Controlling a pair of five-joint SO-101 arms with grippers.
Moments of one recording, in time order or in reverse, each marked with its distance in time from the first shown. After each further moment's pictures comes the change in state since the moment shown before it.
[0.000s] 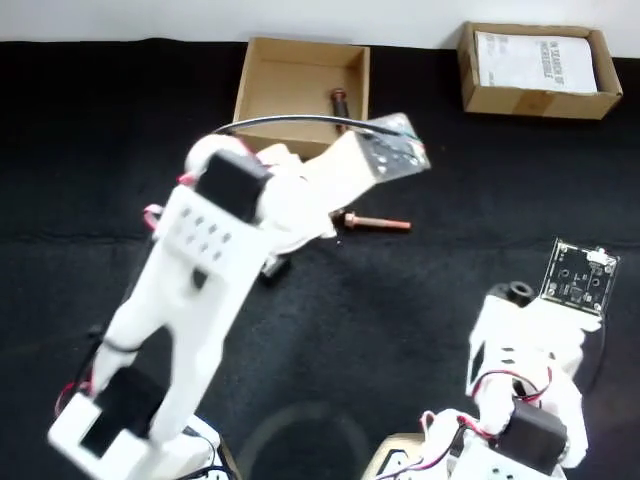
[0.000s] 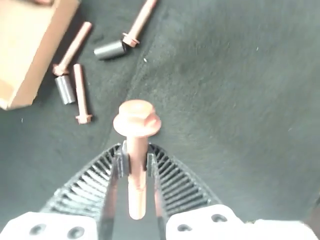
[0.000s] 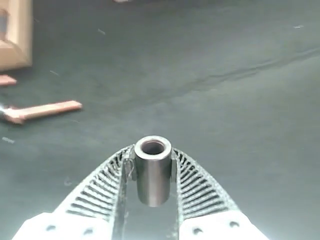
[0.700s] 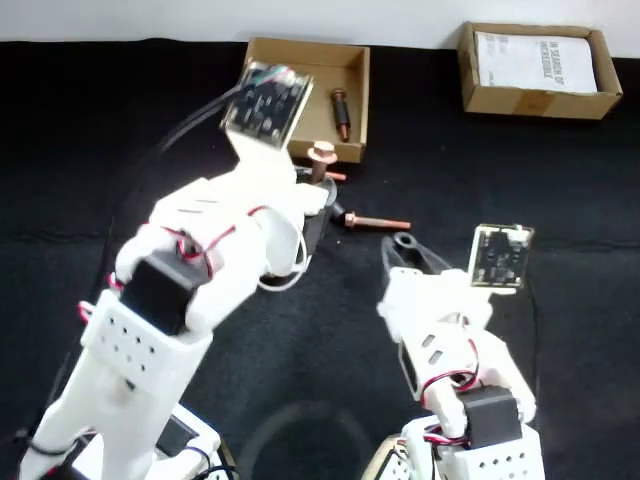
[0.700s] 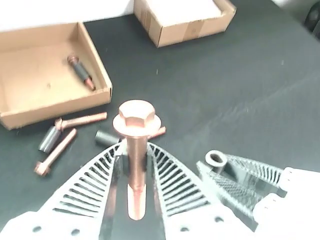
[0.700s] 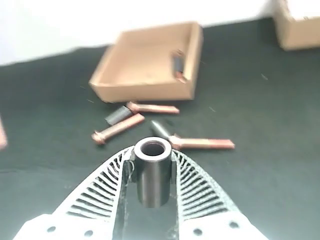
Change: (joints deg) left arm 1.1 -31.7 39.1 -44.0 39.6; right arm -34.2 0.3 8.5 -24.1 -16.9
